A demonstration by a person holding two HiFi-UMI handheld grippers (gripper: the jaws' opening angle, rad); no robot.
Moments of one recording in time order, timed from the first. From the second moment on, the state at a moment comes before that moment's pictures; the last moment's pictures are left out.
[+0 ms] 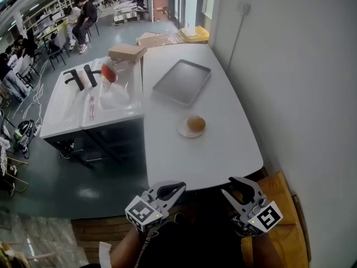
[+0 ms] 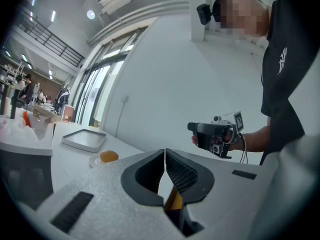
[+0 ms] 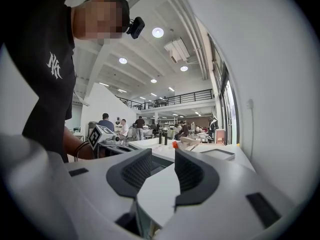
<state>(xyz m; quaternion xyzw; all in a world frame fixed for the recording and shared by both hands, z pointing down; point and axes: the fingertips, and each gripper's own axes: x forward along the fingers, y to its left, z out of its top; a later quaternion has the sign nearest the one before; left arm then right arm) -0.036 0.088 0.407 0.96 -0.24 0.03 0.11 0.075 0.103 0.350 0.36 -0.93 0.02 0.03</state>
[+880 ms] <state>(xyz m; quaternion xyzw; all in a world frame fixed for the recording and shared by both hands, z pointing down) -0.029 -0.020 0.435 0.95 -0.27 0.06 0.12 0.070 -0.020 0.373 0.31 -0.95 0.03 0.04</state>
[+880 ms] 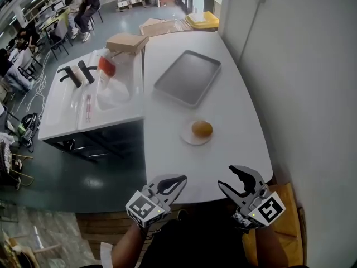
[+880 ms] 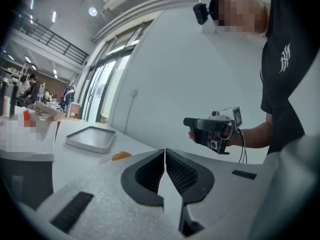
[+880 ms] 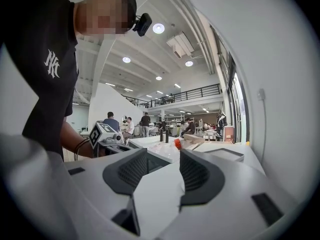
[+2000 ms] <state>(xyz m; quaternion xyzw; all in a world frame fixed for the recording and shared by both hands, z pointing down) -0.032 -0.110 0.477 0.94 -0.27 0.06 0.17 0.037 -0.161 0.418 0.27 -0.96 0.03 0.06</state>
